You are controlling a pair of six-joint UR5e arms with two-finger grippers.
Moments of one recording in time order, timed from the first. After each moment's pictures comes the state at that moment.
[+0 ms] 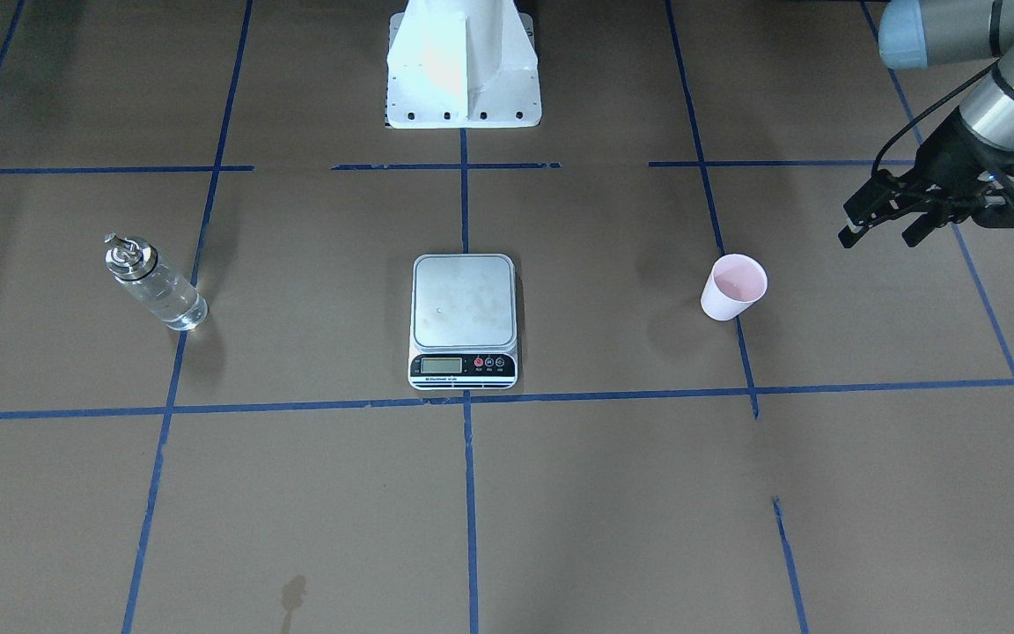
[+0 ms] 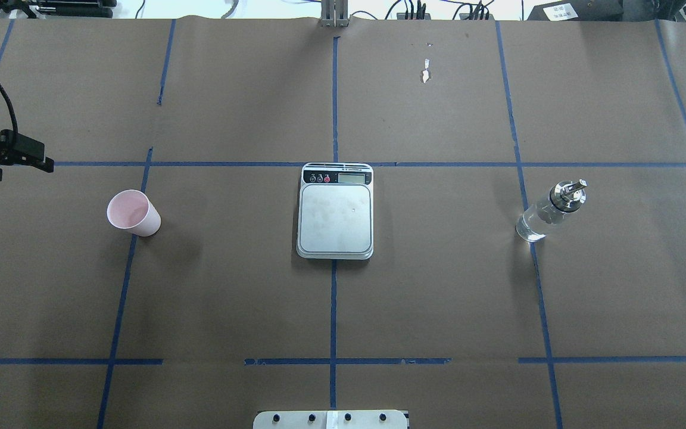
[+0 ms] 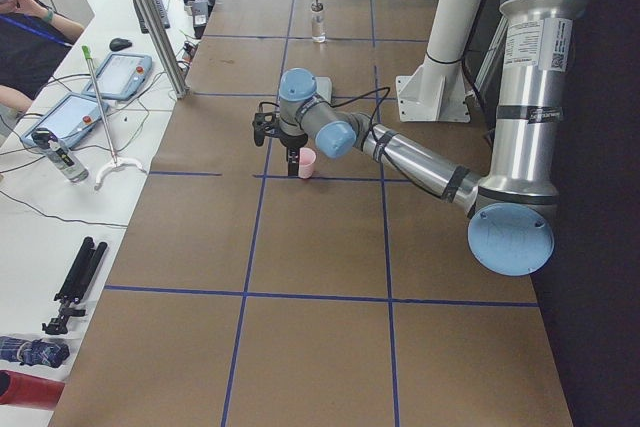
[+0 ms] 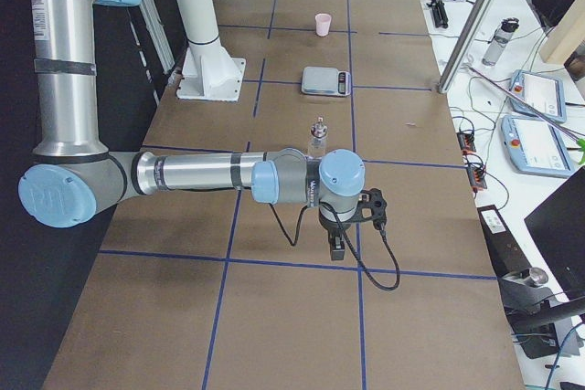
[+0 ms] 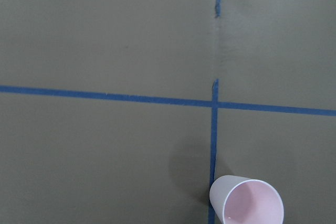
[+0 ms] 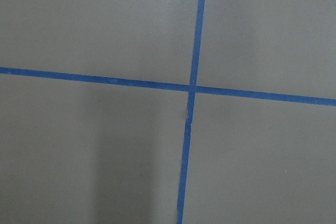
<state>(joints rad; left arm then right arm) -1.03 -1.59 -1.94 -1.91 -2.22 -0.99 1.60 -1.59 1.68 -1.61 2.39 -0.07</state>
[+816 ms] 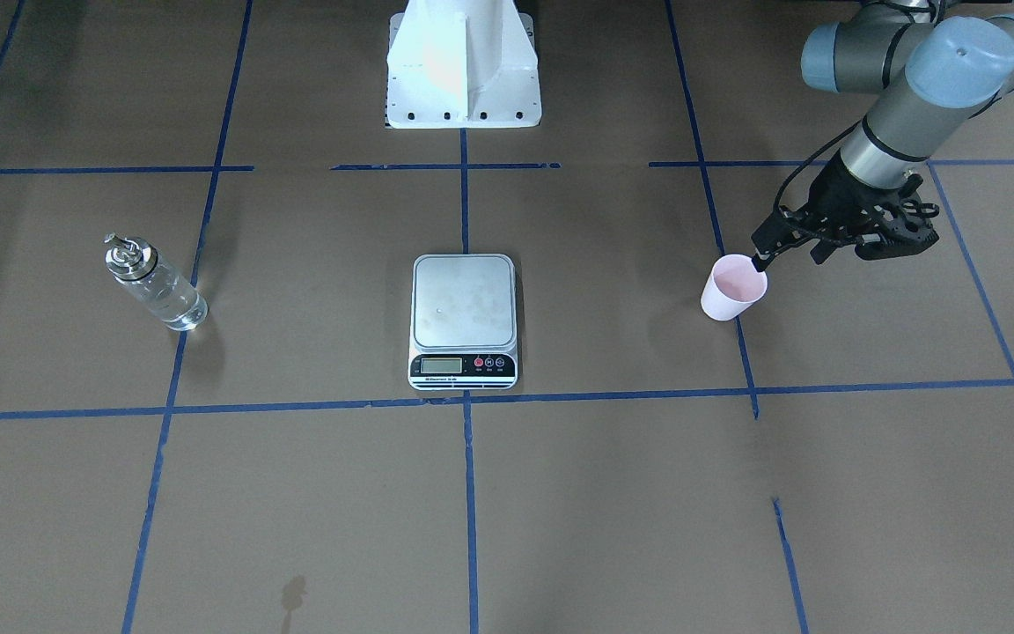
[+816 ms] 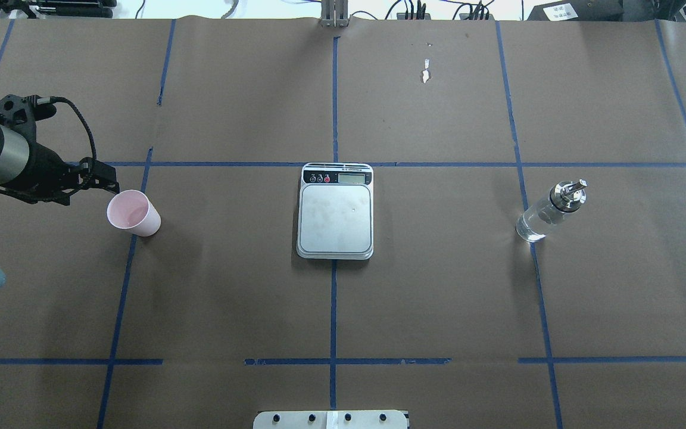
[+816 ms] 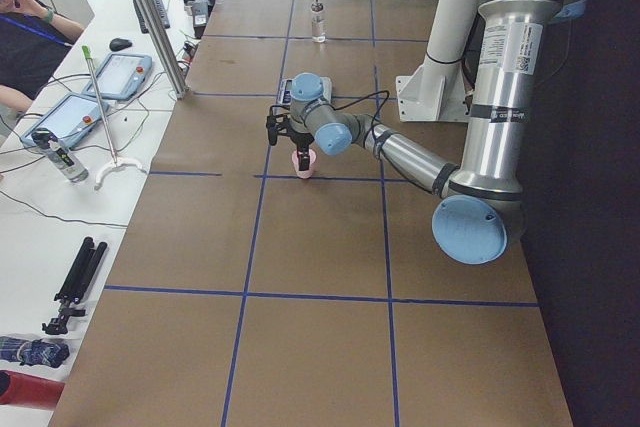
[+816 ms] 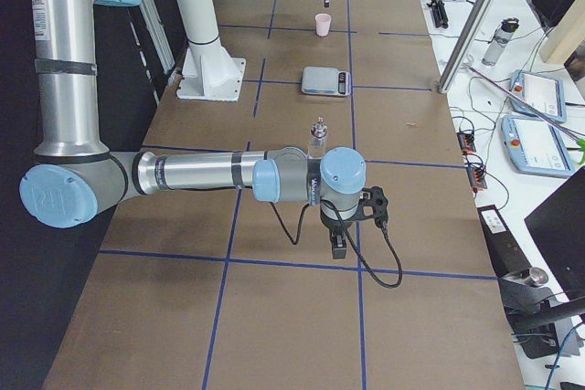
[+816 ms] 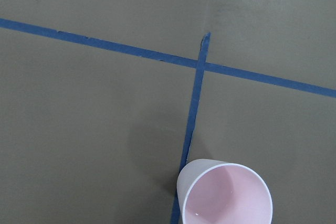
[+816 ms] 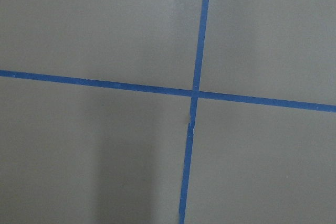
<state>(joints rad) -0.88 -1.69 -1.87 -1.94 -2.11 -1.17 1.60 -1.58 1.68 -1.61 2.39 -0.07</state>
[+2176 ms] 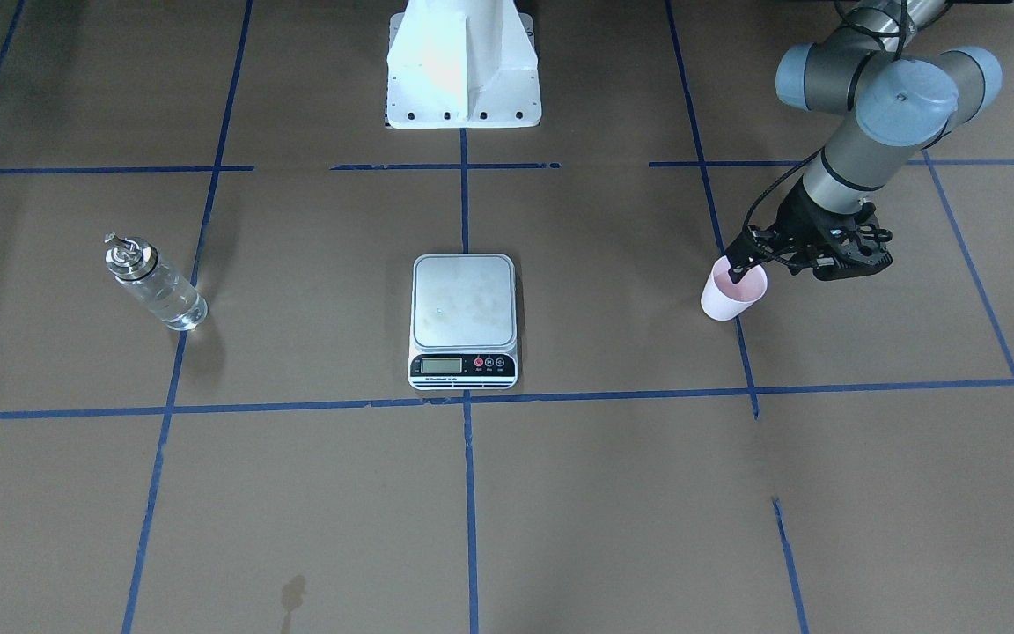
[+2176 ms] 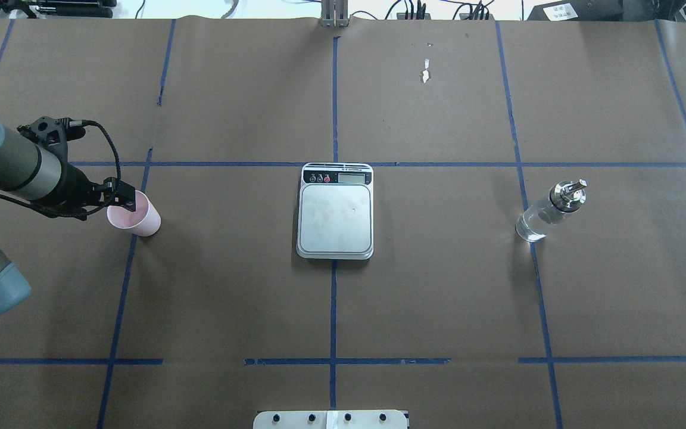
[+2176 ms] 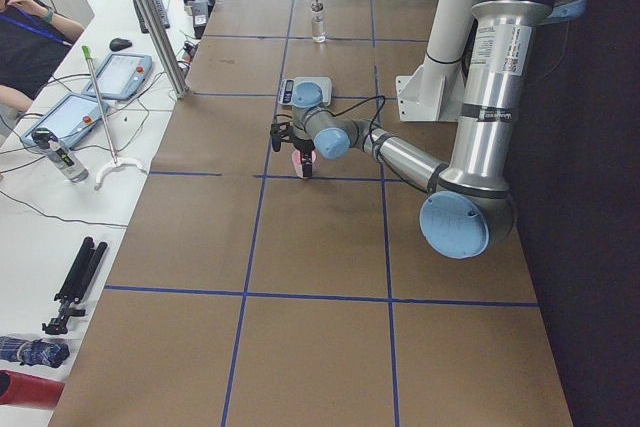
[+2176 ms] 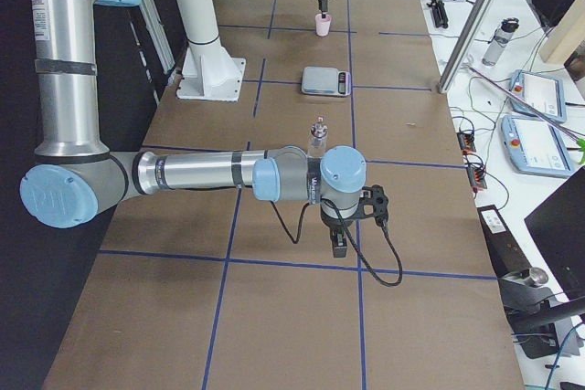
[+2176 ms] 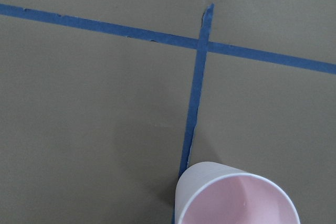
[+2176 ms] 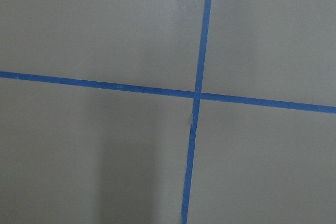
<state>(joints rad) -0.81 -1.71 -1.81 -1.94 -2.08 -1.16 1.60 -1.58 1.69 -1.61 2.39 -0.07</state>
